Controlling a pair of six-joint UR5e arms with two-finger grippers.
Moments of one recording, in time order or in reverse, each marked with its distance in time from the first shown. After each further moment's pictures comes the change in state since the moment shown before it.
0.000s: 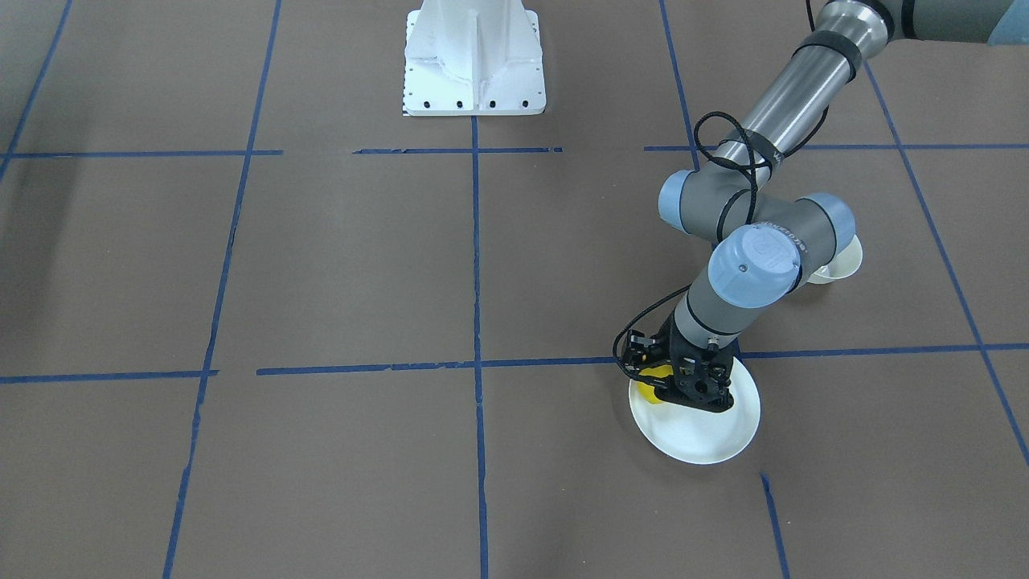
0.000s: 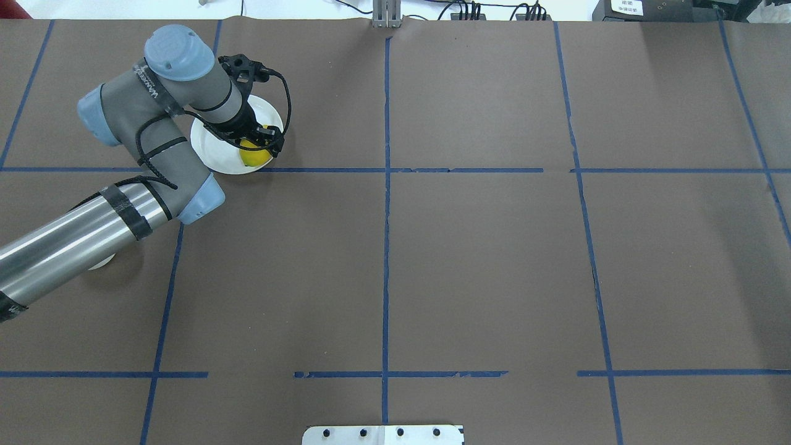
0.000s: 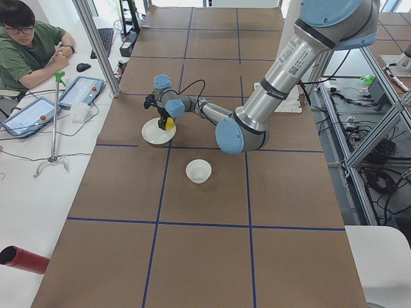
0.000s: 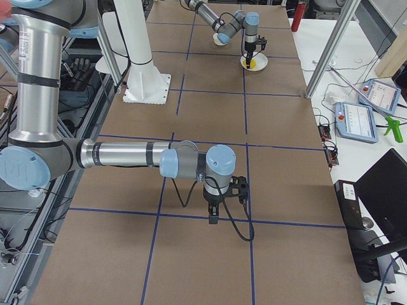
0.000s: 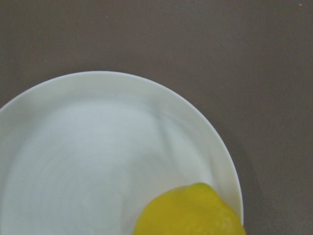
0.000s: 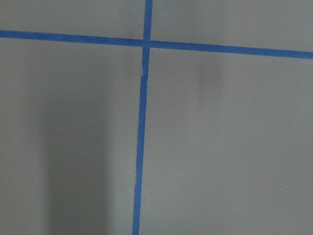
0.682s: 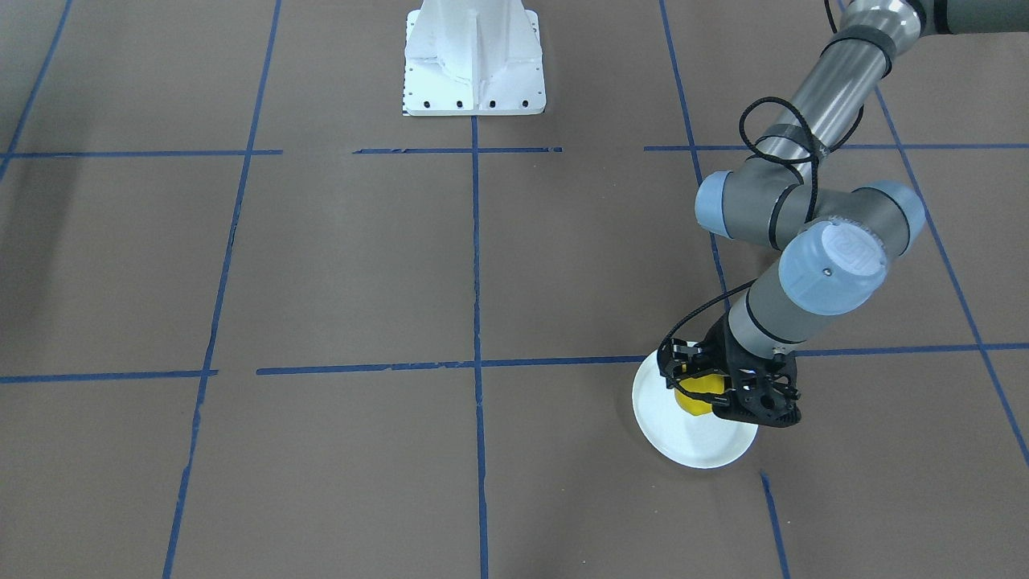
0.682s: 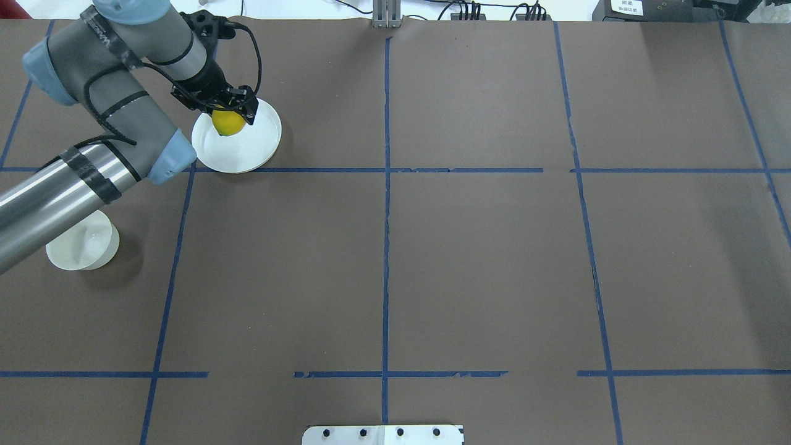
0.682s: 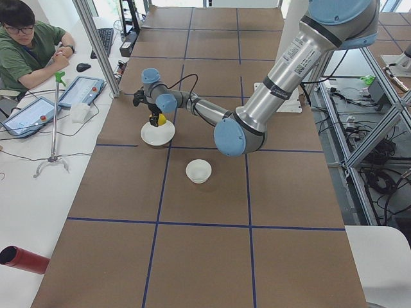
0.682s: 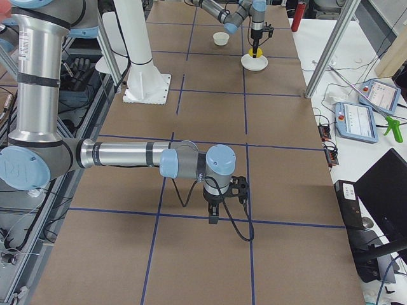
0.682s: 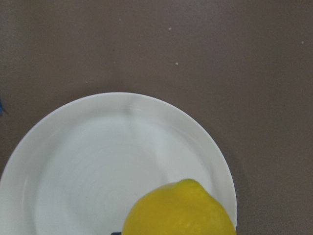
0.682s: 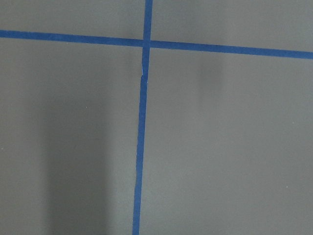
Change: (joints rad) left arm -0.119 0.009 -0.081 0.126 -0.104 -0.001; right arm 0.000 0.000 0.000 0.000 0.000 0.000
